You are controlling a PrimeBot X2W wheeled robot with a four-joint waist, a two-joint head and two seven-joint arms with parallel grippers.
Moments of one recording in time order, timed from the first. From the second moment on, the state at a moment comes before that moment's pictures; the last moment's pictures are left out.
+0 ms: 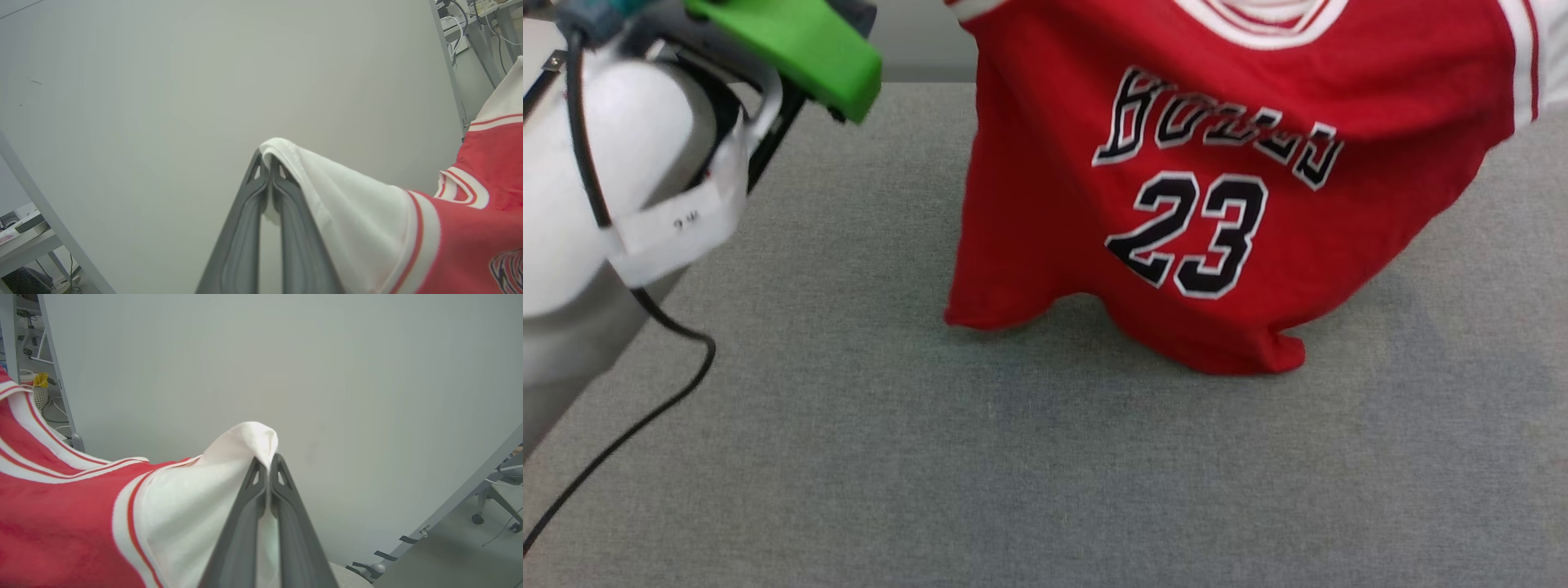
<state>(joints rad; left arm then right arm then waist) -1.20 0.66 -0.86 0.04 -0.65 0.13 -0.06 -0.77 -0.75 0.19 0.08 0.62 0.13 0.29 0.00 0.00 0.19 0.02</state>
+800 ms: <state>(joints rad) -2.00 0.37 -0.78 0.76 -0.57 -0.07 -0.19 -1.79 -0.57 0.31 0.70 0.33 0.13 0.15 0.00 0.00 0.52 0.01</state>
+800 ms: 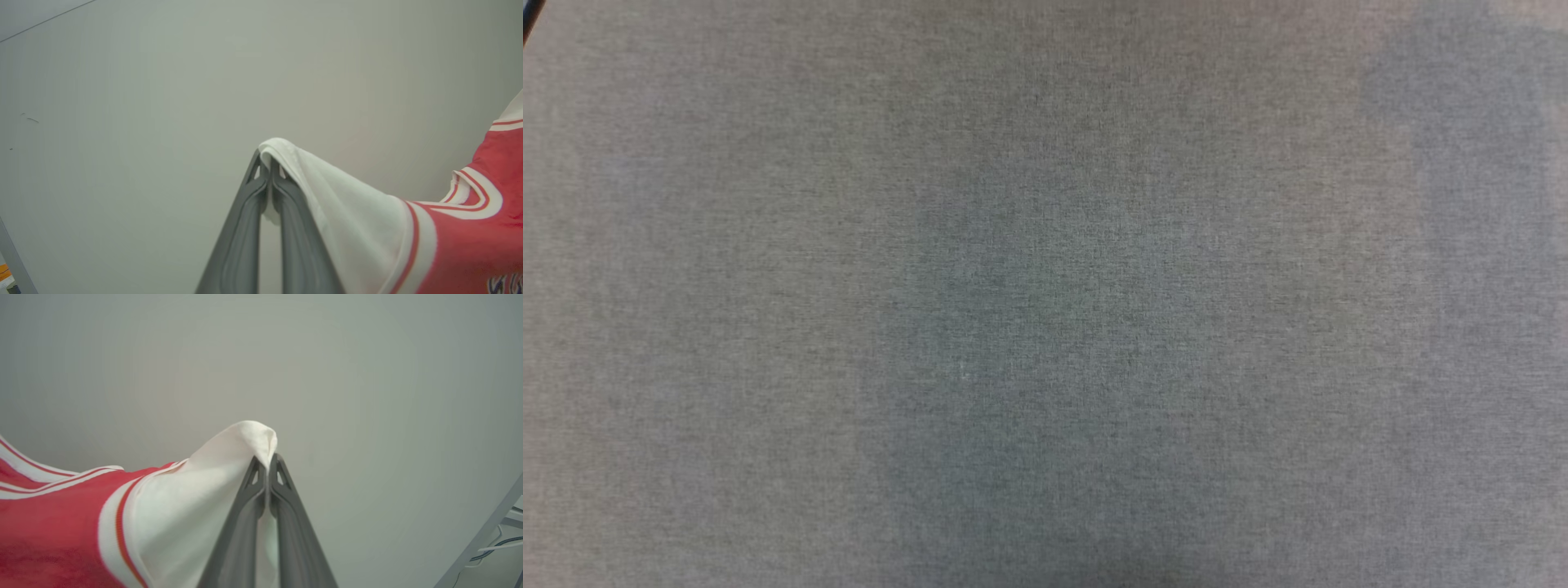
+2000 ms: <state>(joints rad) -0.70 0.42 -0.52 0.46 -0.57 -0.03 -0.26 -0.89 -0.51 0.71 0.77 0.77 0.13 -0.24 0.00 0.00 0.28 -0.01</state>
